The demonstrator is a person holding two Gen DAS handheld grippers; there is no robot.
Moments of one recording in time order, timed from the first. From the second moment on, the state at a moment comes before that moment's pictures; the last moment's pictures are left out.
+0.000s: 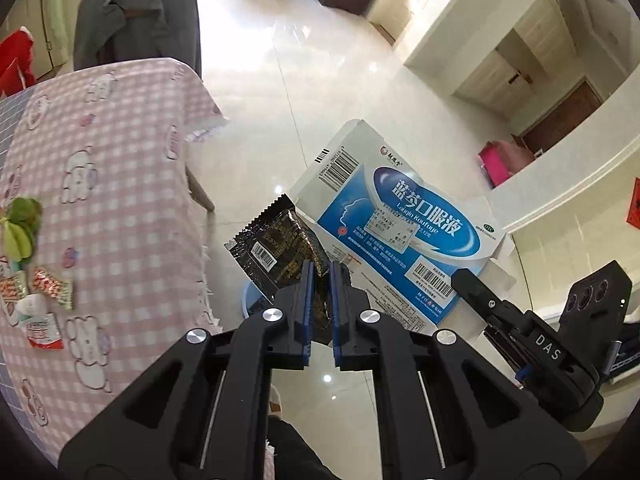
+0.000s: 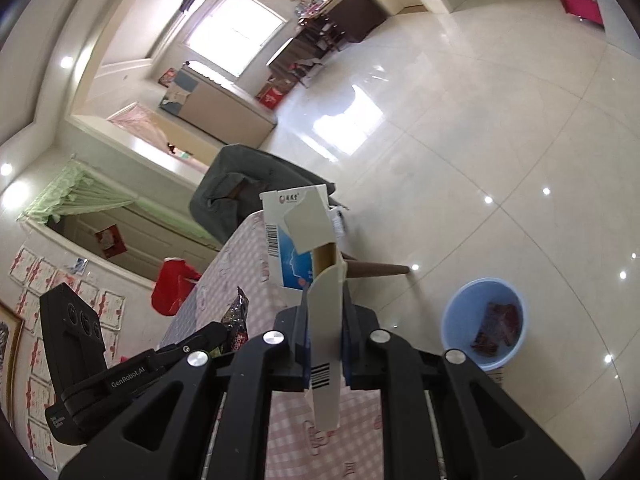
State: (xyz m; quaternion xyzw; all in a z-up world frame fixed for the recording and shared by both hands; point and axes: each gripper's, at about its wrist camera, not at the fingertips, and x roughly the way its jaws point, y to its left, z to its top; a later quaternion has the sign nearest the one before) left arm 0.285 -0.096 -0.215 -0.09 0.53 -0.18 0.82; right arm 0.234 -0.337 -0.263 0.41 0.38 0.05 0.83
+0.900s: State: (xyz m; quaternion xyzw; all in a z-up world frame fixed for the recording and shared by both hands) left arm 0.314 -0.164 -0.260 -0.05 0.57 -0.20 0.79; right arm 0.254 -0.336 -0.273 0.30 0.43 -0.01 0.85
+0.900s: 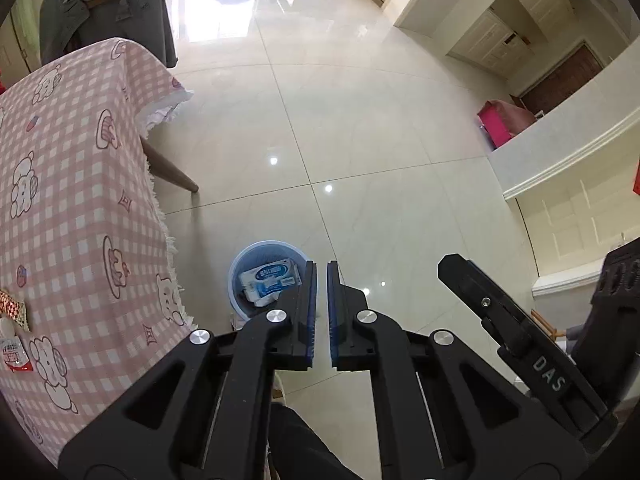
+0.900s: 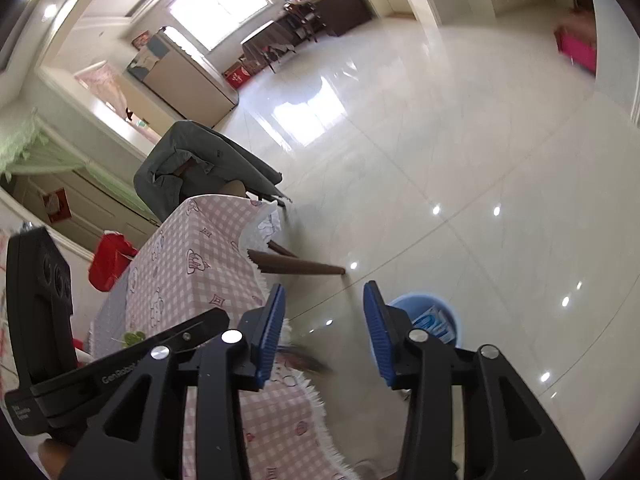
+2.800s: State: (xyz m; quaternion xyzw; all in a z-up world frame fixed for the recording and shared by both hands) left arm 0.222 0.207 -0.281 -0.24 0.57 0.04 0.79; right arm 0.277 0.000 -0.251 0.15 0.49 0.20 0.84
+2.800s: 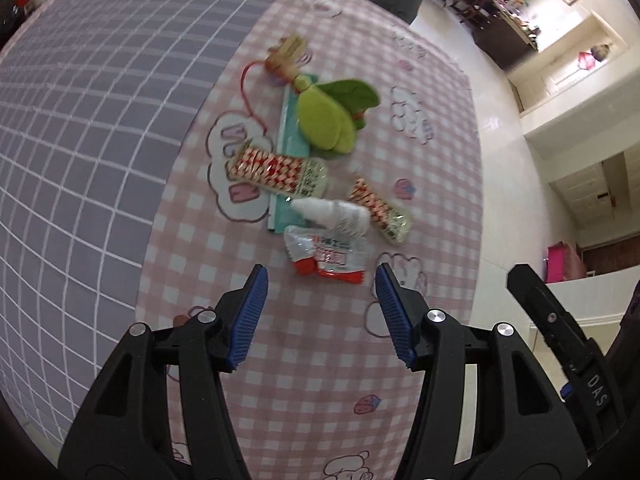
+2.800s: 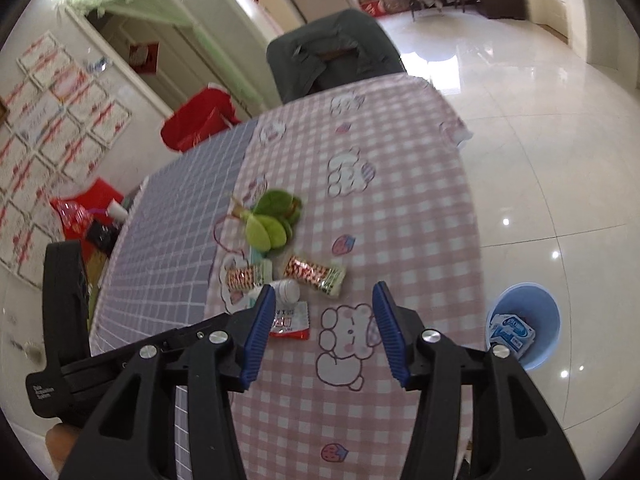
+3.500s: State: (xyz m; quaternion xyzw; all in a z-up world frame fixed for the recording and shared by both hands) left arm 0.251 0.207 -0.326 -0.23 0.59 0.03 0.77; right arm 0.317 0.045 -0.310 0.05 0.53 0.23 0.81
